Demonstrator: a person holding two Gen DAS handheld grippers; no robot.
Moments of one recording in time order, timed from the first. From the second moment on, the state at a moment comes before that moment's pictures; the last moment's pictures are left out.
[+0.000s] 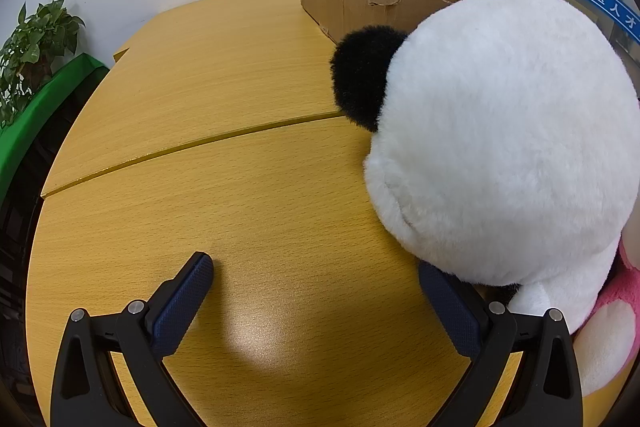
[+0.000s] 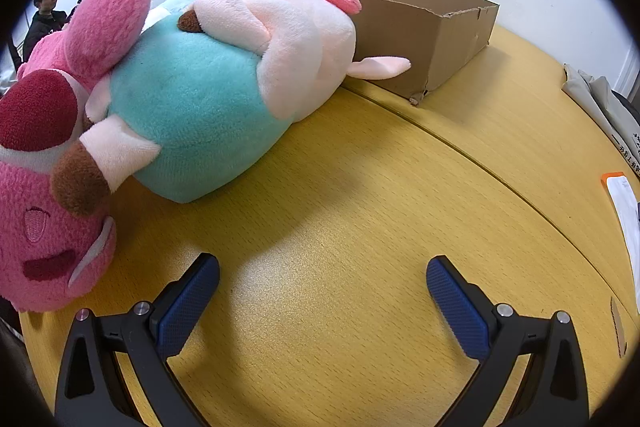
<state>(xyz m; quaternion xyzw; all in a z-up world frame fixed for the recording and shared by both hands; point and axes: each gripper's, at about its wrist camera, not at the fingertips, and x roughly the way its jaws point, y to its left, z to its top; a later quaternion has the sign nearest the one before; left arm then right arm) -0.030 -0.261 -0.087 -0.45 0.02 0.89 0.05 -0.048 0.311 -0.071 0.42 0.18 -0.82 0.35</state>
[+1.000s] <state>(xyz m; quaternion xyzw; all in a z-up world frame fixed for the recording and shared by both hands) 0.112 -0.146 0.010 -0.33 -0.08 0.94 -0.07 0.019 0.347 -0.041 0.42 0.11 -0.90 0.11</state>
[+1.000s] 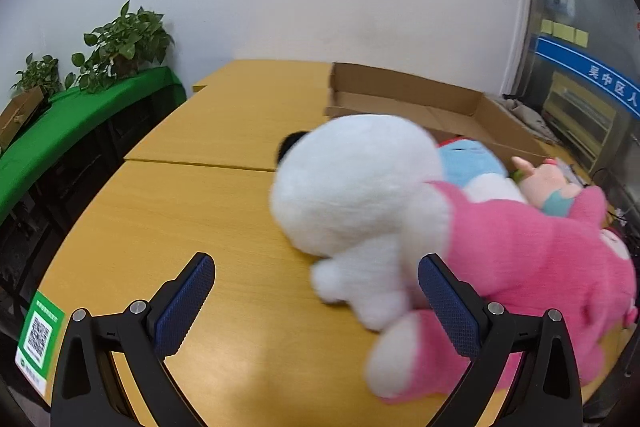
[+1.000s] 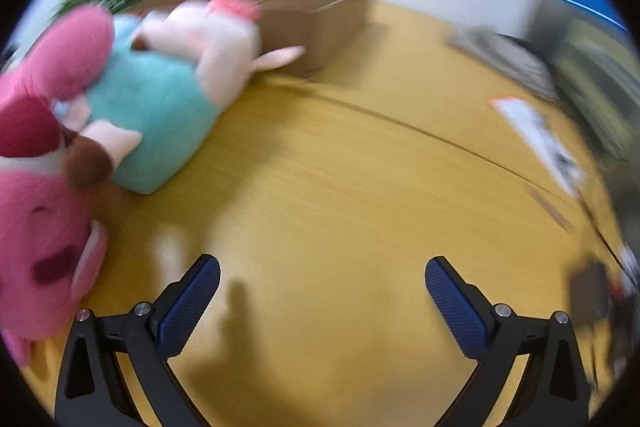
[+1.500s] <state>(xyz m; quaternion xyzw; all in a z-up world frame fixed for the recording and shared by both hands) 0.119 -0.061 0.029 -0.33 -0.07 0.94 0.04 0.159 0.254 0.040 0.28 -0.06 -0.95 0.15</state>
